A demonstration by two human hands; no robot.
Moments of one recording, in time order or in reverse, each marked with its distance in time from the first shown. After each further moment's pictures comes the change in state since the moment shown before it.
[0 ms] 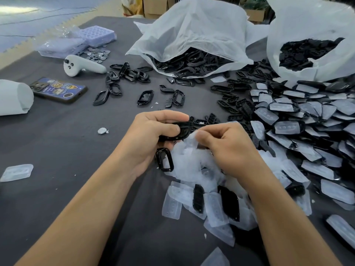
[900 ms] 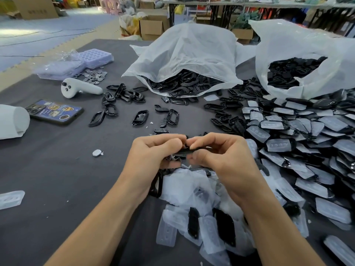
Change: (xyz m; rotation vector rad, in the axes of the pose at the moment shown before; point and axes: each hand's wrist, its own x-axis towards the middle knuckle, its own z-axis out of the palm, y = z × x) left_hand -0.005 -0.001 0.013 0.025 0.048 0.076; right_hand 0.001 -0.007 -0.009 0.556 -0.042 -0.081
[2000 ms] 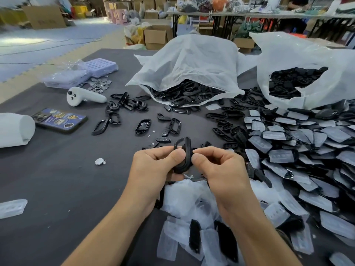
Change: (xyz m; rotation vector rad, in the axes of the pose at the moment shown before) left_hand -0.001 -0.008 0.009 -0.065 0.103 0.003; right_hand 0.001 0.010 0.019 0.011 0.237 0.092
